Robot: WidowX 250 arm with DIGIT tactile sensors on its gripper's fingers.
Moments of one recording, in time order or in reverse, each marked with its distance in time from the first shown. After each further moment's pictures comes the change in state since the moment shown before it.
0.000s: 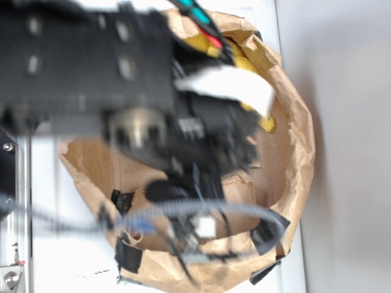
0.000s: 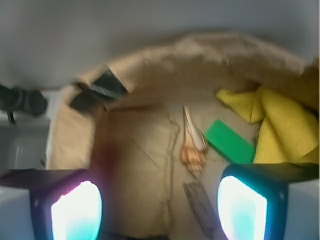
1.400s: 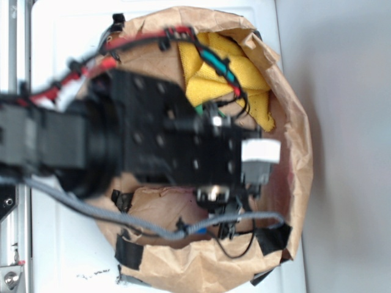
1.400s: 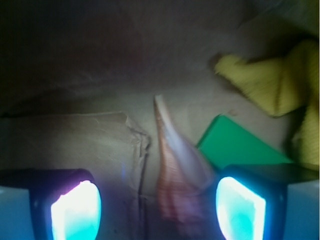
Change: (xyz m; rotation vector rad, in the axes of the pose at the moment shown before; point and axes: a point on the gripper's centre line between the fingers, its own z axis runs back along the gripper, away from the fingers) arm 0.015 0.004 -0.107 0.180 0.039 0.120
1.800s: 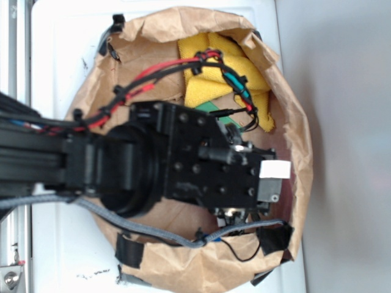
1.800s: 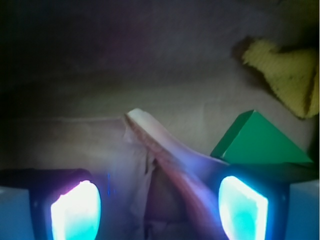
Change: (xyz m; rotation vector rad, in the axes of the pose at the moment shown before) arm 0.010 0.001 -0.017 0.052 0.015 0.004
